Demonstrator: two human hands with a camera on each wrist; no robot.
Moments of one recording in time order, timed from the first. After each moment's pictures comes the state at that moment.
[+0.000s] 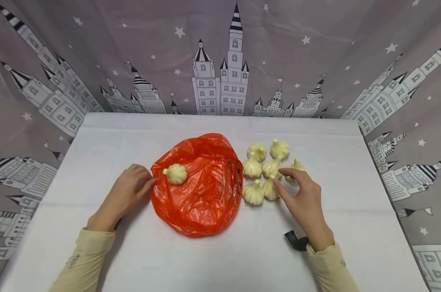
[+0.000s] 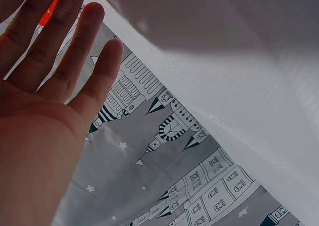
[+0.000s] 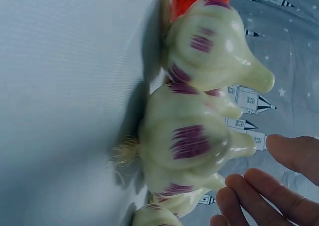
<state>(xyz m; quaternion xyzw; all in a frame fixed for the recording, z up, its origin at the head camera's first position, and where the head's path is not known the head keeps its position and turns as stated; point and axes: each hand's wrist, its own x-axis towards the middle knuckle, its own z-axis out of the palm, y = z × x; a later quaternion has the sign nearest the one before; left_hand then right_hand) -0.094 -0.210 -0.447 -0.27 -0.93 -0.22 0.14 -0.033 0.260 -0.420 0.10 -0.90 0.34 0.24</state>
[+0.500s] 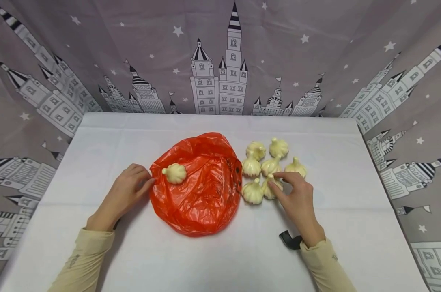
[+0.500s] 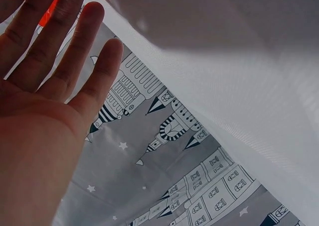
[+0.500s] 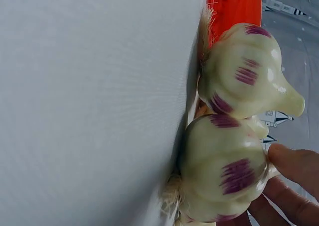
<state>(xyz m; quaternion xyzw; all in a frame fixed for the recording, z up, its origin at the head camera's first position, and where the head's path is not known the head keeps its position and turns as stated) -0.095 -0.210 -0.448 -0.27 -0.93 -0.22 0.15 -0.035 0.253 -0.440 0.08 -0.90 0.34 0.24</state>
